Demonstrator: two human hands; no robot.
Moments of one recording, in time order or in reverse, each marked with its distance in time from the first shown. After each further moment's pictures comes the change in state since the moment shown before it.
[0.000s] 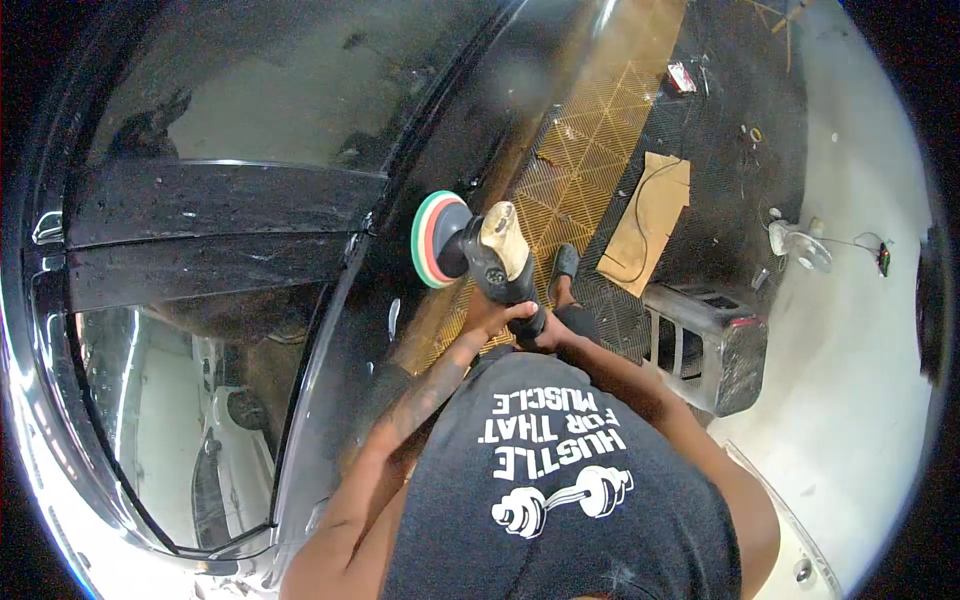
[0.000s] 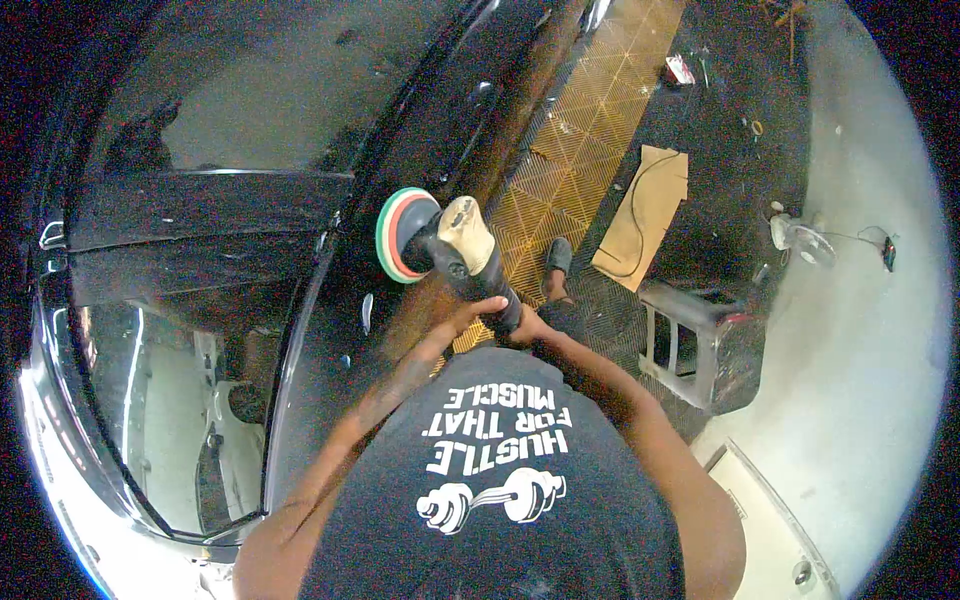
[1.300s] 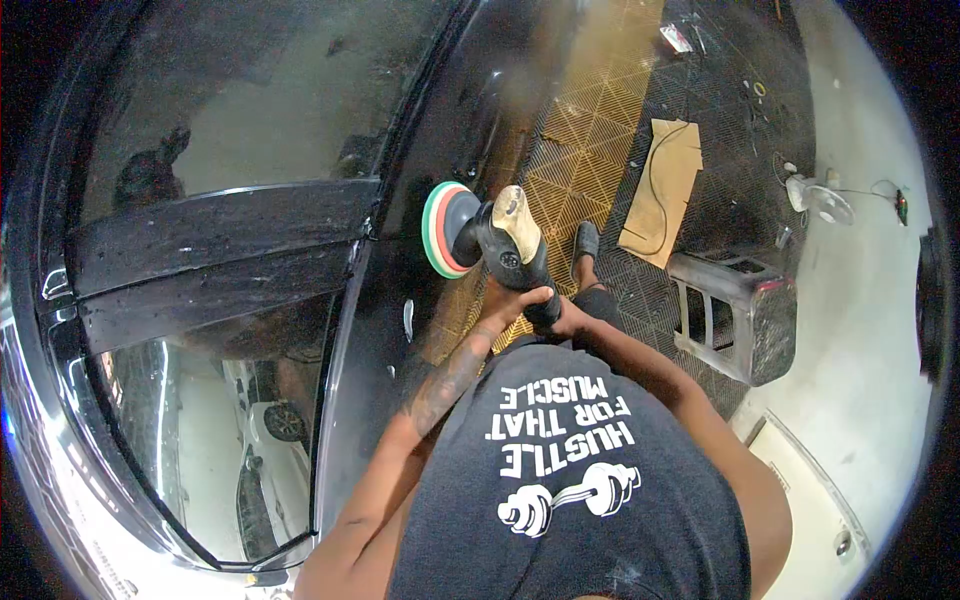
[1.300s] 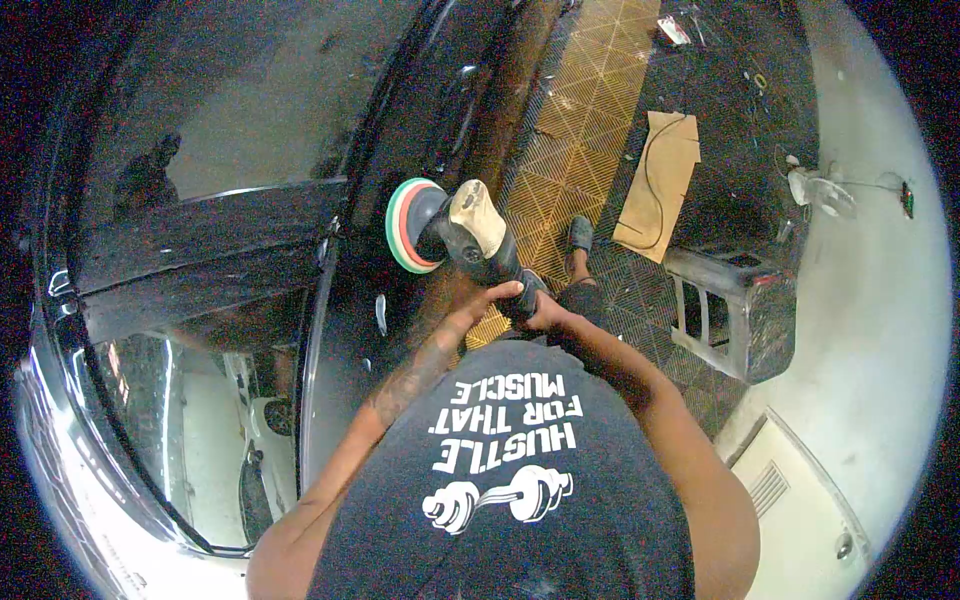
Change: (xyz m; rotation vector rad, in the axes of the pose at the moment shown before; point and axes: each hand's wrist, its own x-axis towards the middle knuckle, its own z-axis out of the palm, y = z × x) left_hand 0.008 -0.014 -0.007 -0.045 -0.097 -0.129; right_hand -0.002 -0.005 0.010 0.066 0.035 -0.012
